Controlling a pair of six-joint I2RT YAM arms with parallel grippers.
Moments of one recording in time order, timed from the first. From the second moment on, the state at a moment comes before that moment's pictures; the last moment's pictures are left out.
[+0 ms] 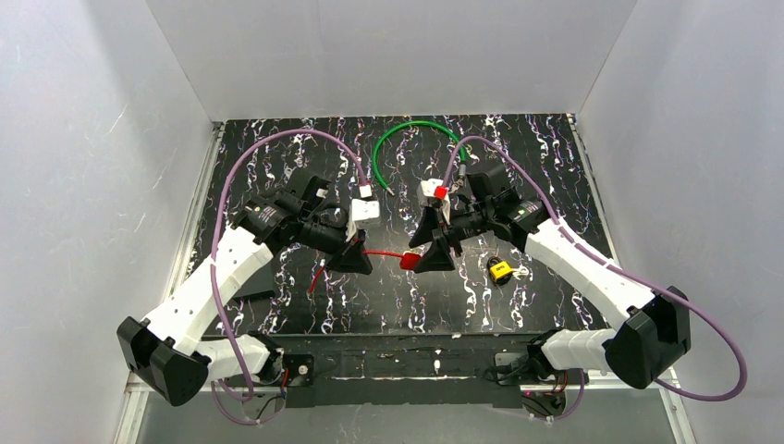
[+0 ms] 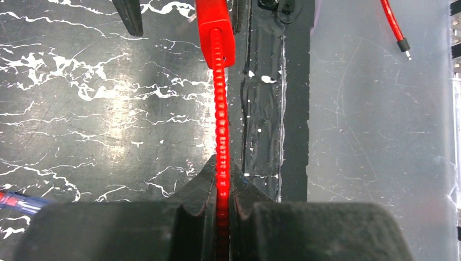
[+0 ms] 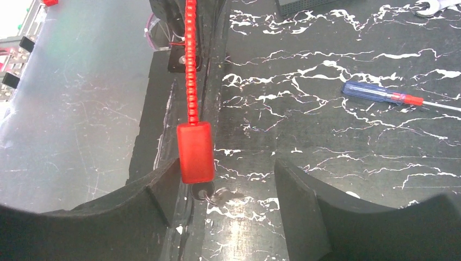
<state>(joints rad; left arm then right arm) -0.58 1.19 1.23 -1.02 0.85 0.53 0.62 1.27 1.08 -0.51 -1.06 -0.39</state>
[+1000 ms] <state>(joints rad) -0.58 1.22 1.23 -0.97 0.88 0.47 0.66 1.27 1.10 -0.54 -1.10 -0.42</state>
